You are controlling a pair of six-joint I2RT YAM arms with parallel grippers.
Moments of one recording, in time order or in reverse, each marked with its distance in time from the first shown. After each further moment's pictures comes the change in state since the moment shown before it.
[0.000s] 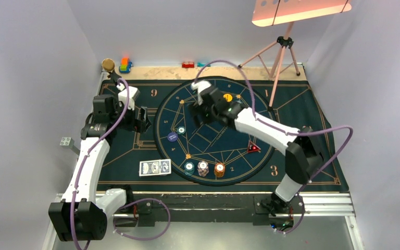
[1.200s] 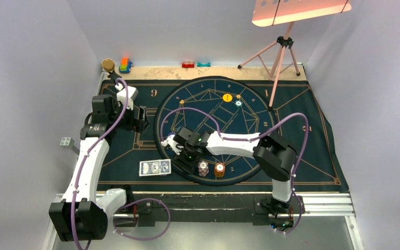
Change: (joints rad) left arm 0.018 0.000 0.000 0.000 -0.016 0.000; right arm 0.388 0.175 -0.109 -0.101 -0.356 -0.190
